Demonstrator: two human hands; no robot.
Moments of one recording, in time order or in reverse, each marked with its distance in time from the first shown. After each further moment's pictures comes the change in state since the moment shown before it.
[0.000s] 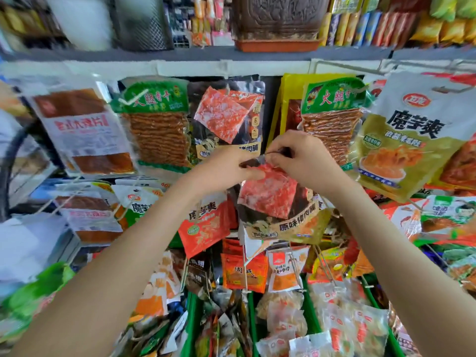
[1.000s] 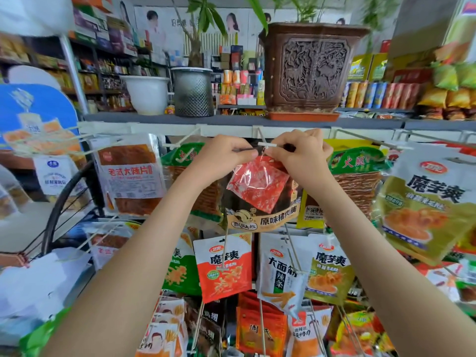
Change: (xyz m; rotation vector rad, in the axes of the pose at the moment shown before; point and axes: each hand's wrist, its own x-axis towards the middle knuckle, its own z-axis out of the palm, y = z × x) left_hand 0.003 -0.007 -0.102 -0.105 0.401 0.054; right_hand 0.084 -0.062 -0.008 0.052 0.309 0.127
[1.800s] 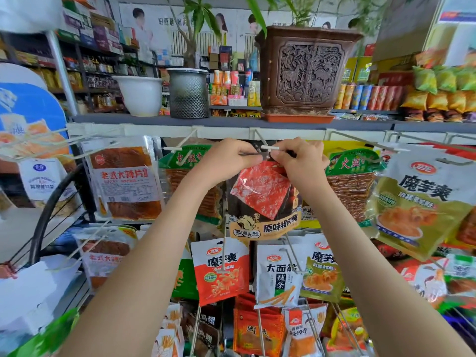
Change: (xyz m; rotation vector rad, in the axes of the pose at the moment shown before) left_hand 0.010 -0.007 0.001 -0.009 -0.068 0.011; right_hand -0.002 0.005 0.014 0.078 0.061 0.147
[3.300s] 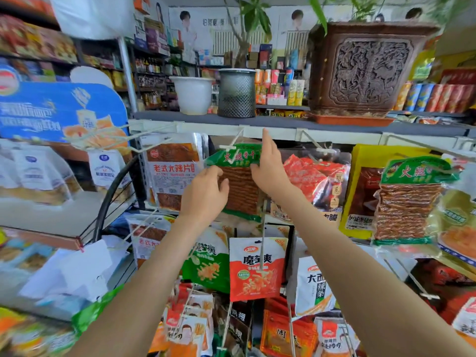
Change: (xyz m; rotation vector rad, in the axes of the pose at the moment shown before) left_hand -0.075 -0.107 -0.018 0.427 0.489 -0.185; right_hand 0.009 -0.039 0.136 0.012 -0.317 -0.215
